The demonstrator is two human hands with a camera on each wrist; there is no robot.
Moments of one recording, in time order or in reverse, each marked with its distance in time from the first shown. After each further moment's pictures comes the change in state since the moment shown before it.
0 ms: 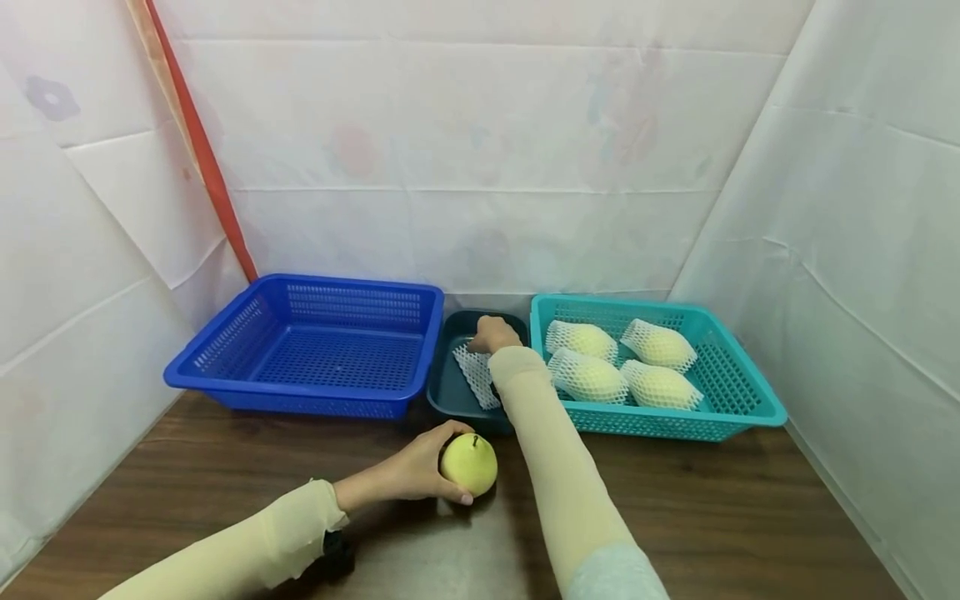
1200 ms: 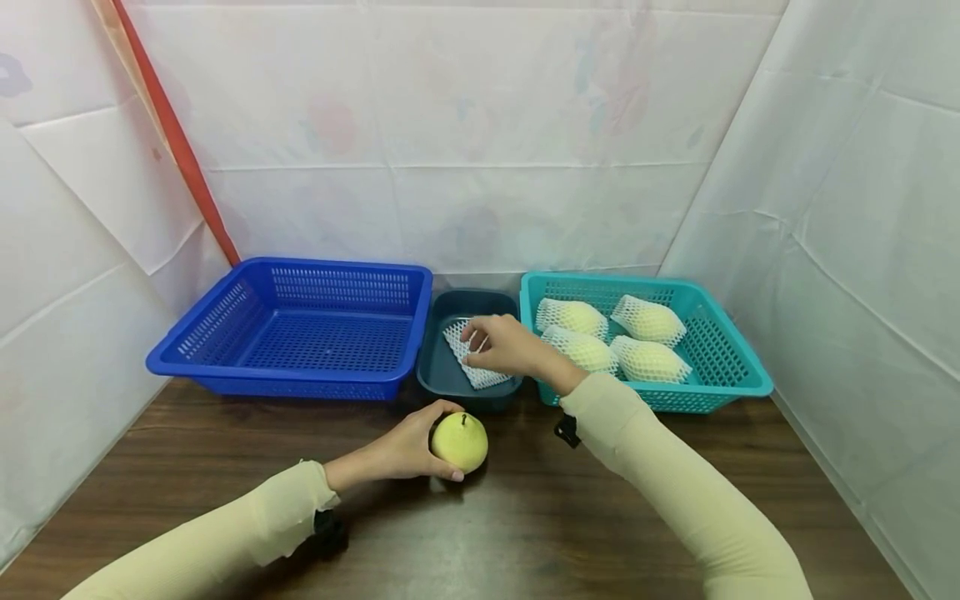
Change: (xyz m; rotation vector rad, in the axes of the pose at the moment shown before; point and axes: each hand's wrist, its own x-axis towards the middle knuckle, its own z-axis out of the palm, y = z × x) left_hand 0.002 -0.003 -0.002 -0.023 0.006 0.007; right_hand -0.125 0.015 -0.030 0.178 0.041 -0.584
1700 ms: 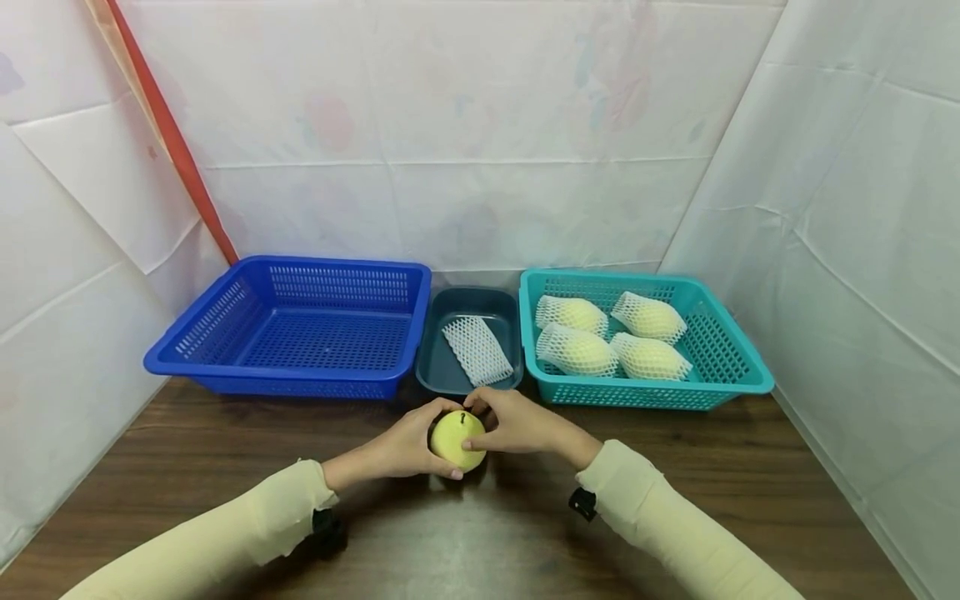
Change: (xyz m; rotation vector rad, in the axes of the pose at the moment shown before) left_hand -0.001 0.003 -0.003 0.020 -0.012 0.018; right_hand -0.052 0.017 0.067 0.209 -0.114 0.044
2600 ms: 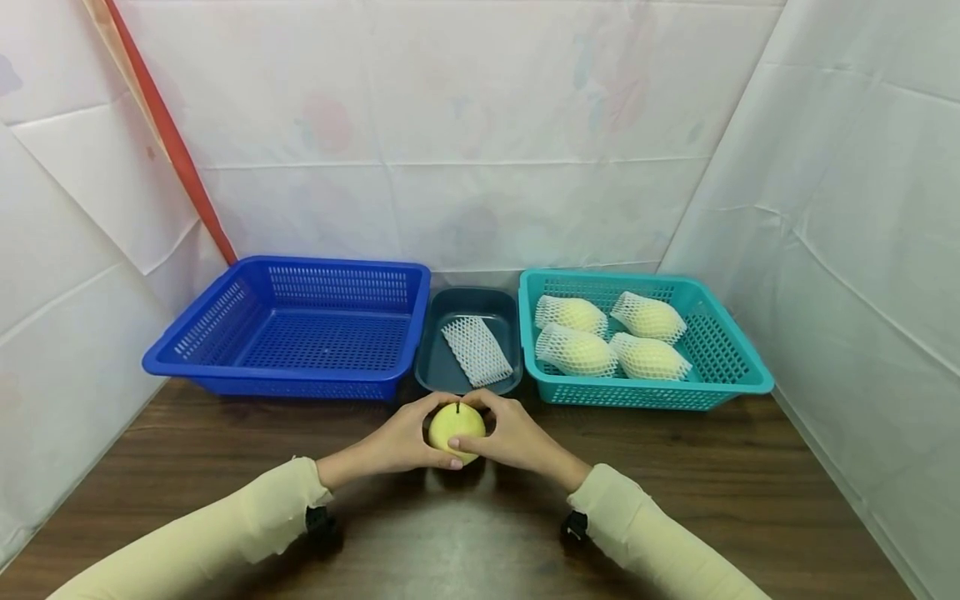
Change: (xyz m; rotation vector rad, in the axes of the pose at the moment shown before) left_hand 0.001 0.003 -0.006 -0.036 0.077 0.063; right_hand -0.001 0.016 0.033 0.116 0.288 -0.027
